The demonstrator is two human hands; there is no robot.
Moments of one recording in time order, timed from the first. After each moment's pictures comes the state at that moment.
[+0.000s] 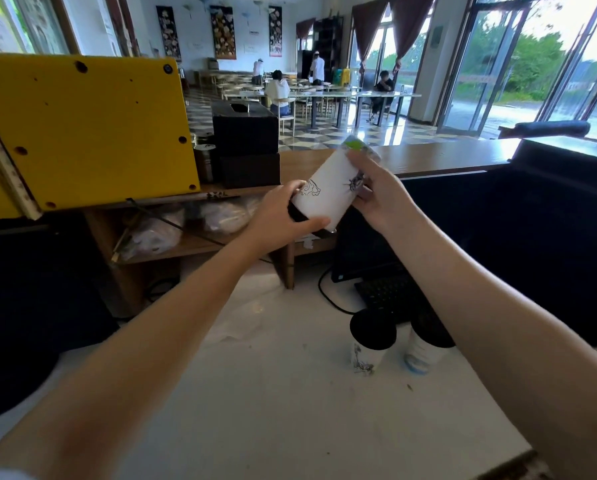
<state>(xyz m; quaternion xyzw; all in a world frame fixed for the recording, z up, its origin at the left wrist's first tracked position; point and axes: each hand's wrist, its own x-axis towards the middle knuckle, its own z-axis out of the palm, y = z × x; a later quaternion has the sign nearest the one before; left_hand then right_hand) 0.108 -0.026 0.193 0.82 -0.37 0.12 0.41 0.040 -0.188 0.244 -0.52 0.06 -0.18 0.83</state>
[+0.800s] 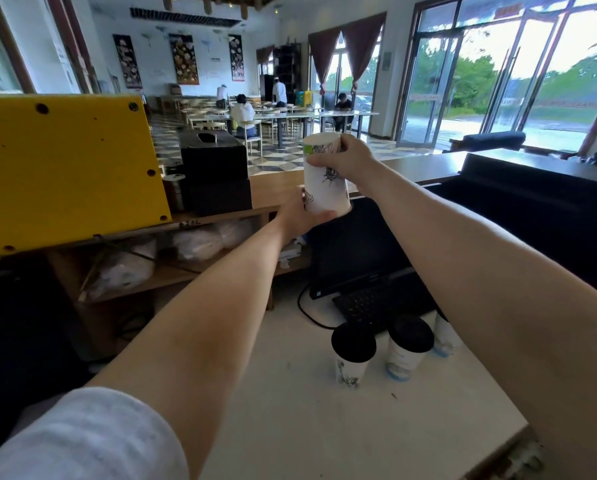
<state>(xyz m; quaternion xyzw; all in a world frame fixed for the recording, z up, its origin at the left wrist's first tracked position) 0.143 -0.117 0.212 0.76 -0.34 -0.04 0.55 0.076 -0.222 0.307 -0.83 0.10 -0.24 0.49</state>
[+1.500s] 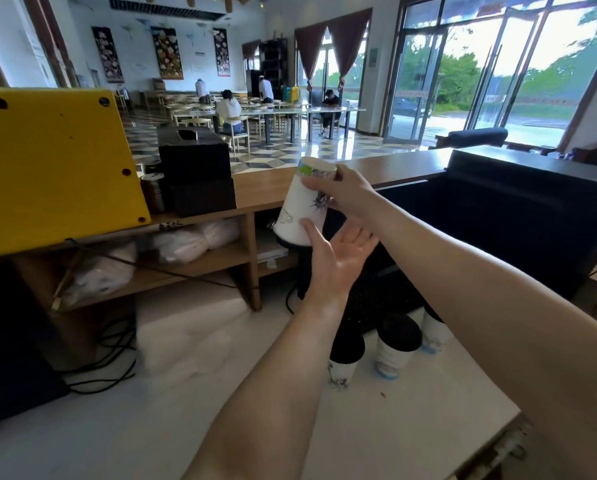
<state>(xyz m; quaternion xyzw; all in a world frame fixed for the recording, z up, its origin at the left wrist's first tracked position) 0.039 -0.174 0.178 0.05 -0.07 -0.43 0.90 0.056 -0.234 0.264 -0.77 0.09 -0.19 0.60</state>
